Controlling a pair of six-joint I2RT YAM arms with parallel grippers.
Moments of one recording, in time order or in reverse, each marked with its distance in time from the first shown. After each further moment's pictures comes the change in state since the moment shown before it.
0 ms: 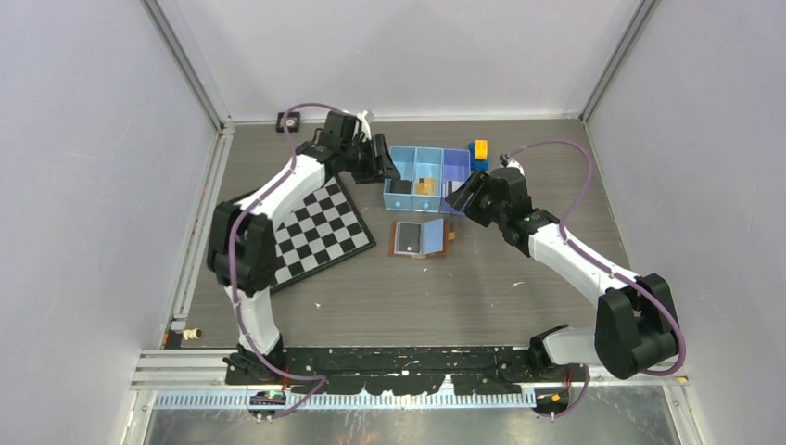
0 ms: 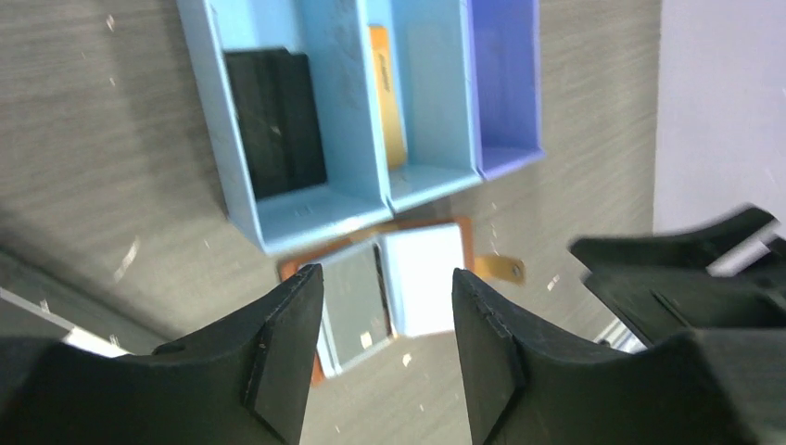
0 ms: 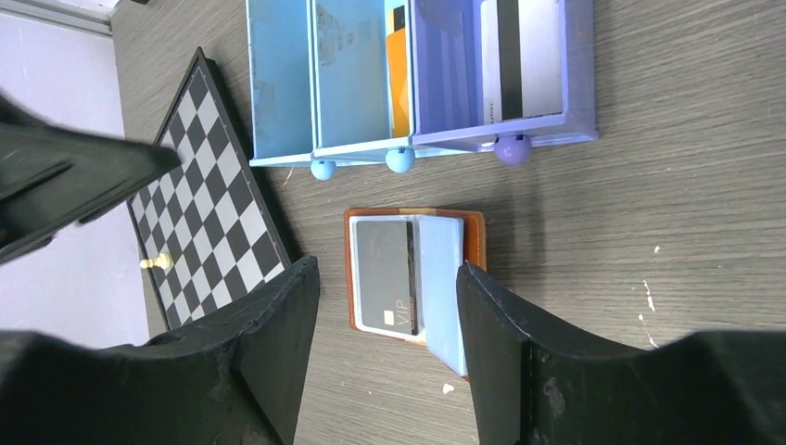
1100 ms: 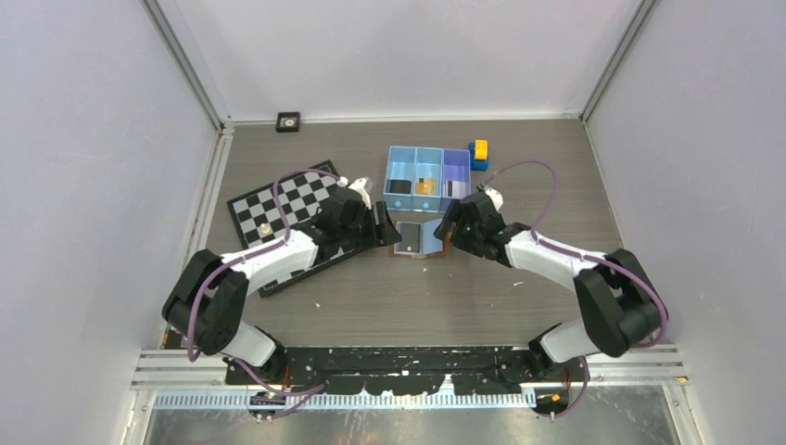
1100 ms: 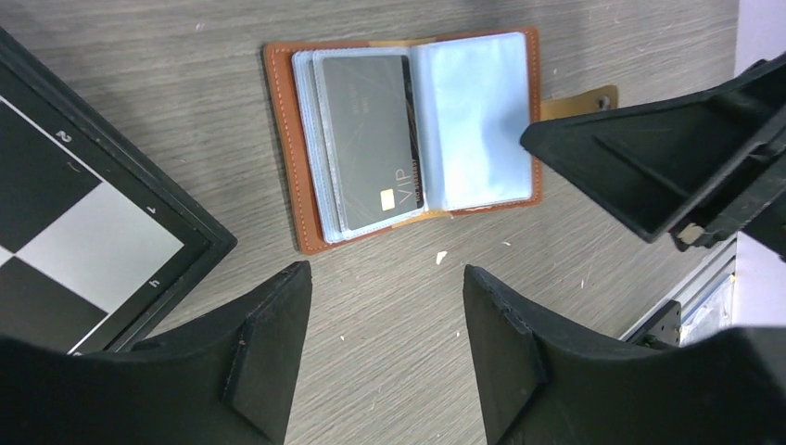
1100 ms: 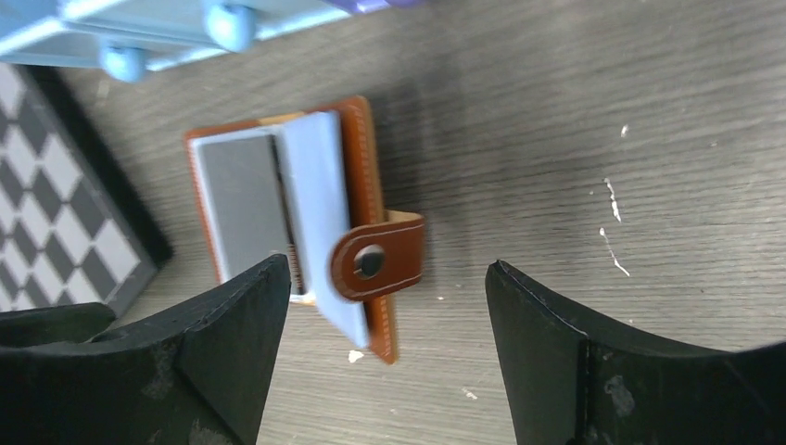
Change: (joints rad) left arm -0.212 -0.478 -0.796 0.420 -0.248 -0.137; right arm 0.150 0.093 -0.097 -0.030 0.151 0.021
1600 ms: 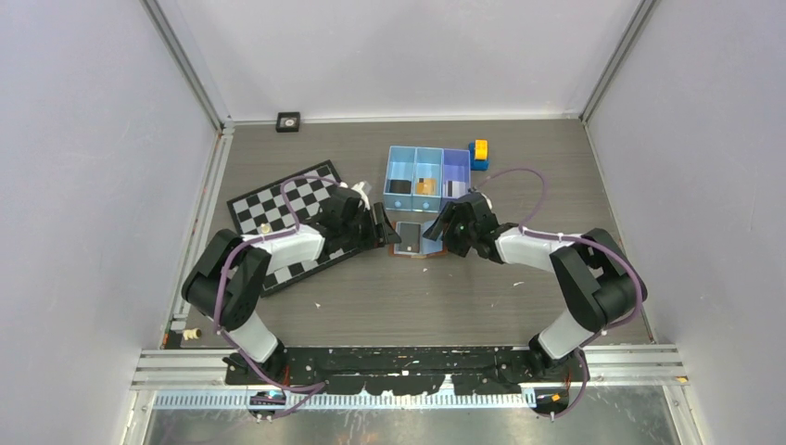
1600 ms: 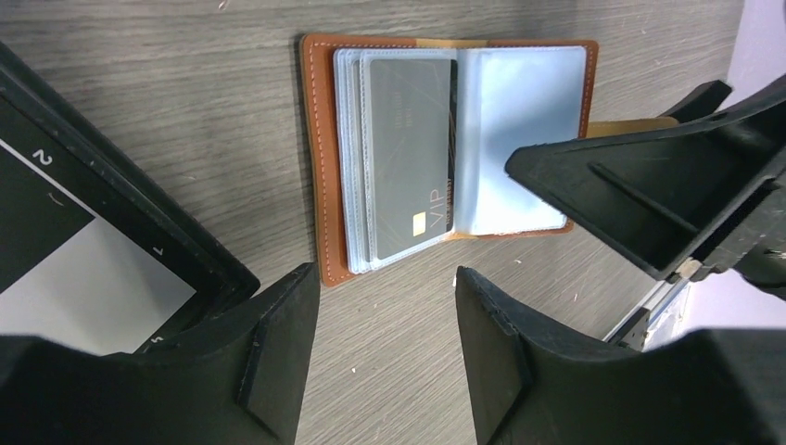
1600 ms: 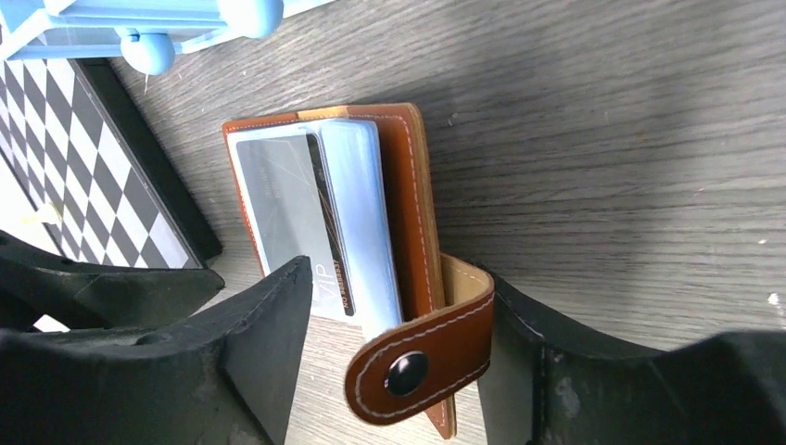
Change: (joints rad) left arm 0.063 0.171 0.000 0.090 0.121 -0.079; right arm -0.018 0.177 0.000 0.166 -0.172 0.096
